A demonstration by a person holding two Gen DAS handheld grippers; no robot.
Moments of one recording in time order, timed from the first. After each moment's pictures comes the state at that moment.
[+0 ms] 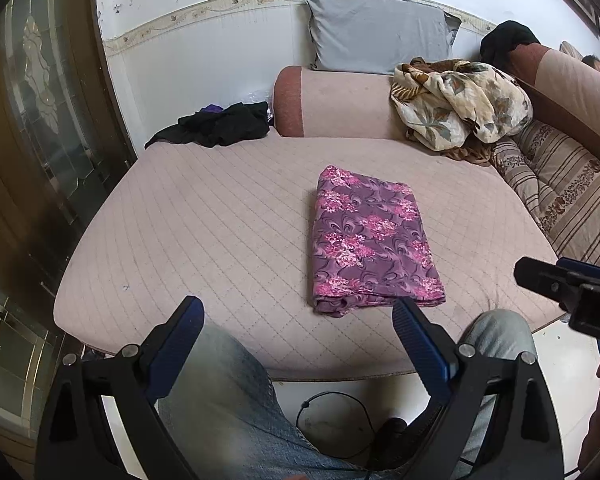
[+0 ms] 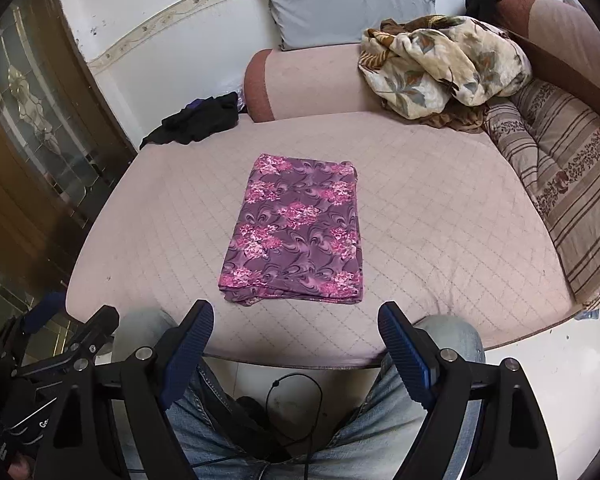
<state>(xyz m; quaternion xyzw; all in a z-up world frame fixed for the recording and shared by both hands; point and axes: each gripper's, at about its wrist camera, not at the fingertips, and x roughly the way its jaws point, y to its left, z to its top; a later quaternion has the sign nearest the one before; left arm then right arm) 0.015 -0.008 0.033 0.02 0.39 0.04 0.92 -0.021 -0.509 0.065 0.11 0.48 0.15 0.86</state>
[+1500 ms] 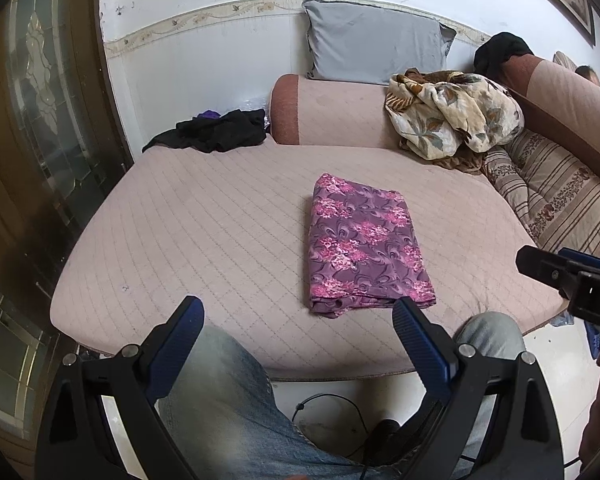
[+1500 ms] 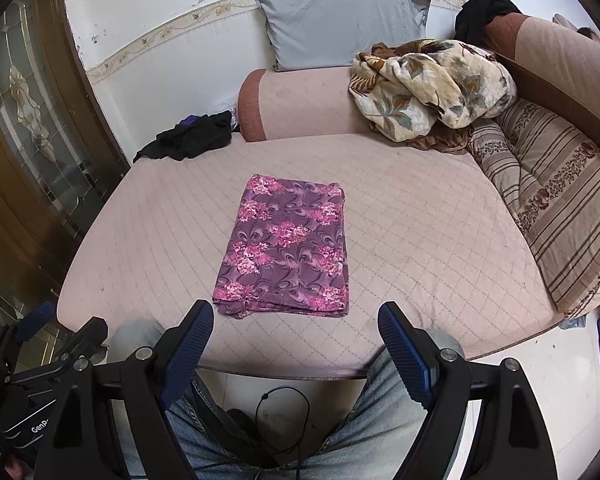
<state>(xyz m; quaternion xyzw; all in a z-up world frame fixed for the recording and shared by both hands) 0.000 -0.001 0.045 0.01 0.38 0.02 0.93 -0.038 -0.515 0.094 0.09 0.46 0.13 0.88</state>
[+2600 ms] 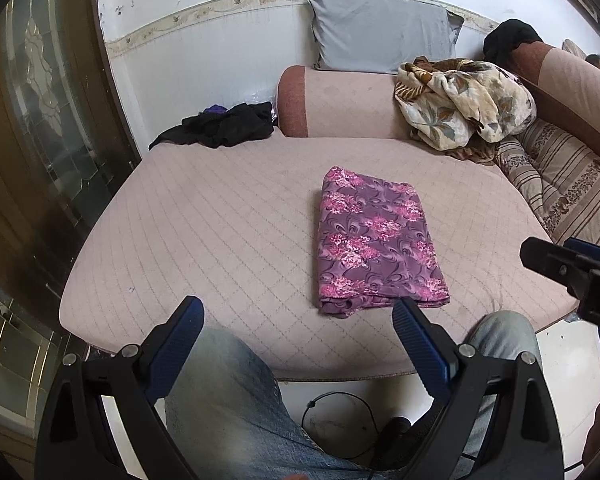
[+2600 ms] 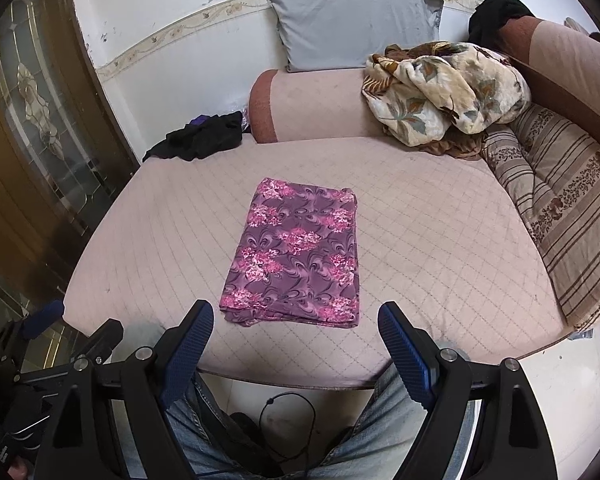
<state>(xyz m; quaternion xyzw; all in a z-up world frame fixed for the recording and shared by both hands) 0.021 -0.003 0.036 0.03 0.39 0.04 0.92 -0.020 -0.510 0.095 0.09 0.45 0.15 0.87</state>
